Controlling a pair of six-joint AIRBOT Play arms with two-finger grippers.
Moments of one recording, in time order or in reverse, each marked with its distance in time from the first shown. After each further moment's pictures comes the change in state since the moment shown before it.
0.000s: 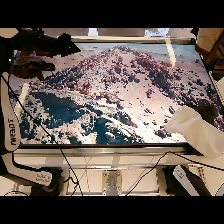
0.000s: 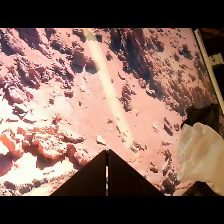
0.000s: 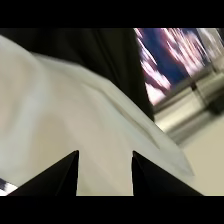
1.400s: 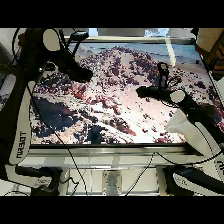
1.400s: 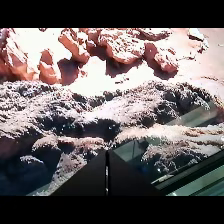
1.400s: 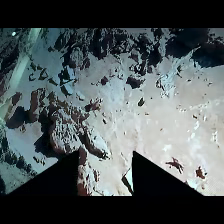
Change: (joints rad) left arm -0.361 0.042 -0.033 0.668 -0.308 -0.077; right arm 0.819 -0.266 -0.266 0.768 -0.895 -0.329
